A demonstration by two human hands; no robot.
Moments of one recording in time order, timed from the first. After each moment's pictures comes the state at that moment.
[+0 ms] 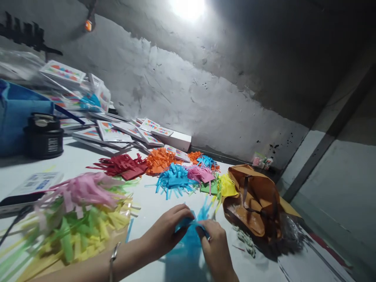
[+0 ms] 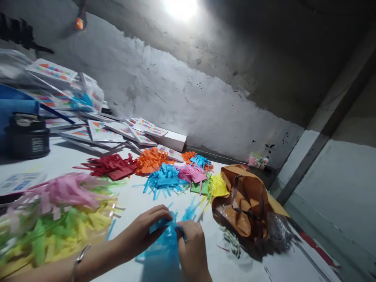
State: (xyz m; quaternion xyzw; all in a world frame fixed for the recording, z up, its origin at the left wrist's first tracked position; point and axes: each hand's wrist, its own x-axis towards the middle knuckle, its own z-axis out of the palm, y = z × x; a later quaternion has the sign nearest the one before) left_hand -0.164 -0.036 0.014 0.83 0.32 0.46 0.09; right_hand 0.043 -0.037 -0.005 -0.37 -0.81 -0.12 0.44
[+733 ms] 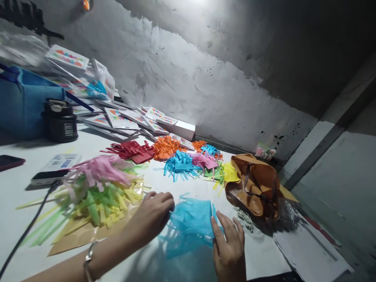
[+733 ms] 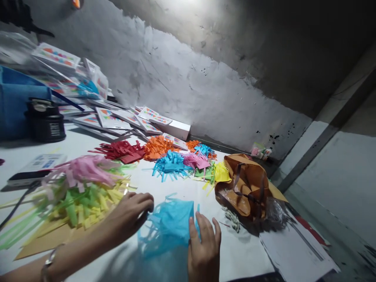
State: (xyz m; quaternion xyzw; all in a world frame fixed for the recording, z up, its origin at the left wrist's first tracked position) left_hand -0.202 -0.079 -0.007 0.81 0.50 0.30 0.00; right_hand 0.072 -0.106 -0.030 -0.38 -0.79 -0.27 0.40
